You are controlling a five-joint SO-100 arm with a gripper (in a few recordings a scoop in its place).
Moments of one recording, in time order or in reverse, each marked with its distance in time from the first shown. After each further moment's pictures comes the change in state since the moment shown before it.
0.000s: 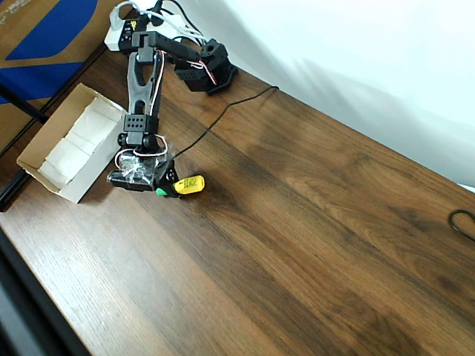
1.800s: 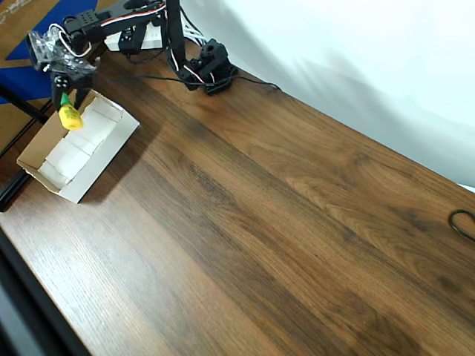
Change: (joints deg) arm 48.9 48.8 15.6 -3.8 20.0
